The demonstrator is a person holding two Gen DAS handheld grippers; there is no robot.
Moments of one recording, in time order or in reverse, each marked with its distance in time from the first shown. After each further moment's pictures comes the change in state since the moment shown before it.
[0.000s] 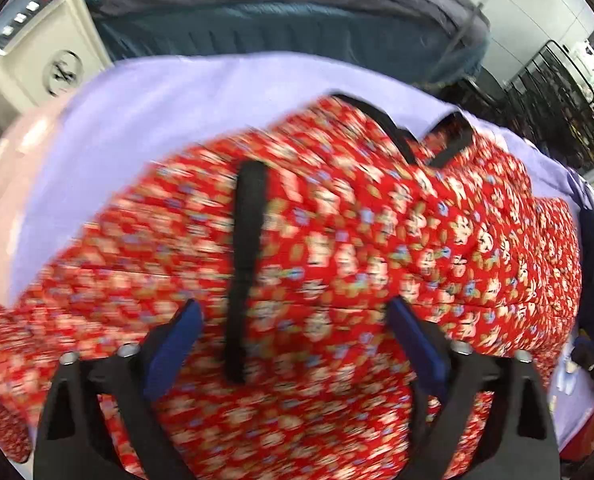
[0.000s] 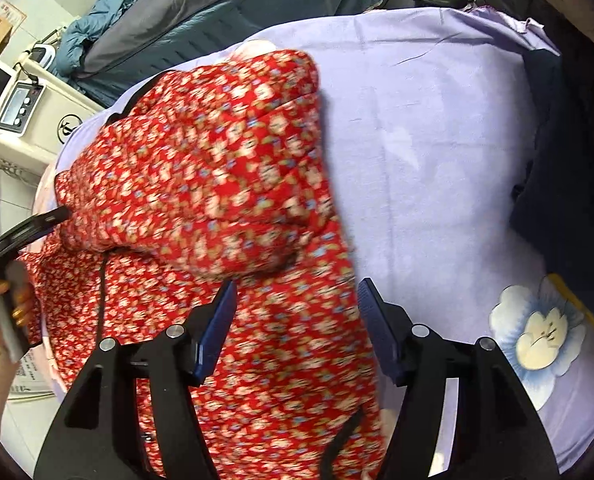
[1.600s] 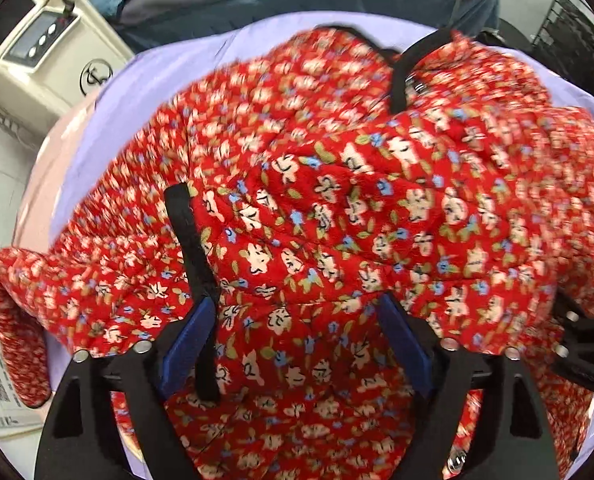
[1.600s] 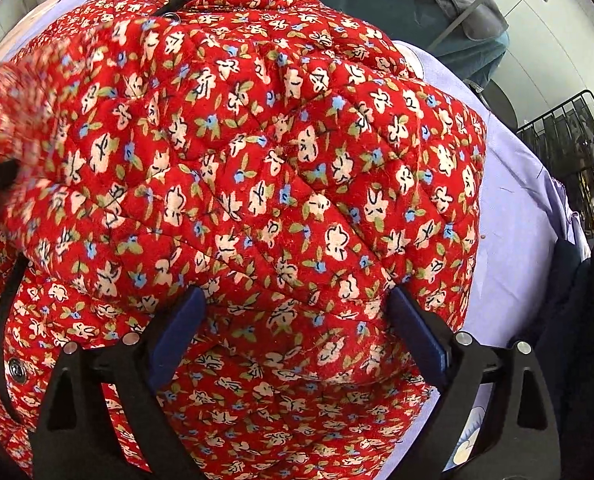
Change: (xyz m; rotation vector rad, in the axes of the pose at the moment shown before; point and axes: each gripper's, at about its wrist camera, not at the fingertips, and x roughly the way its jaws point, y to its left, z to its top) left arm 0.003 -0.047 -0.040 0.048 0.034 0.291; right arm 0.081 0.126 -0.044 -0.535 0.011 -0.373
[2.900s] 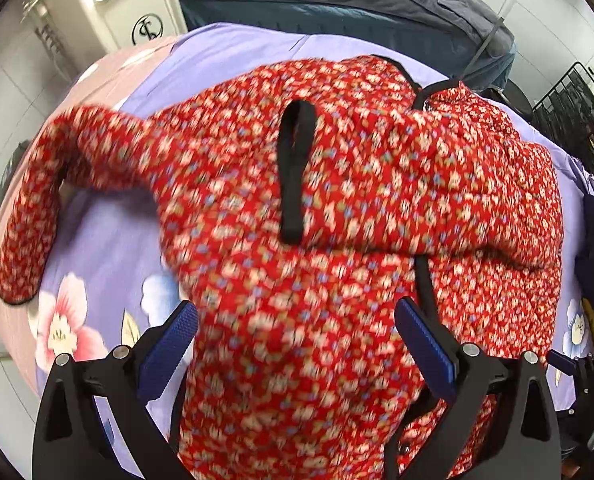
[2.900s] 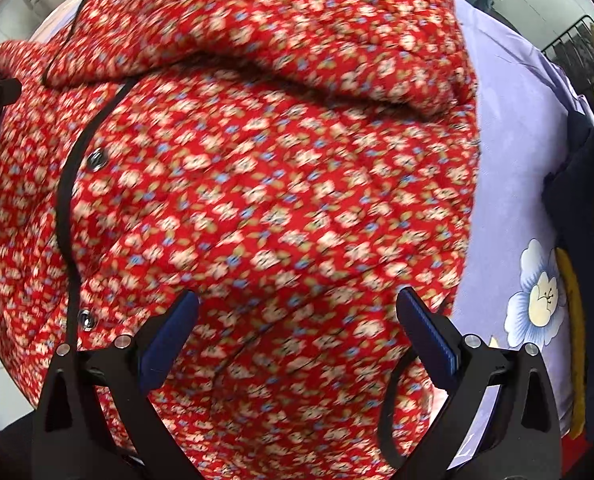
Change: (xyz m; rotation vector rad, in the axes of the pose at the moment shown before) left arm -0.087 0.070 -0.105 -0.218 -0.049 -0.146; right arm -0.050 0.015 -0.136 0.115 0.134 0.182
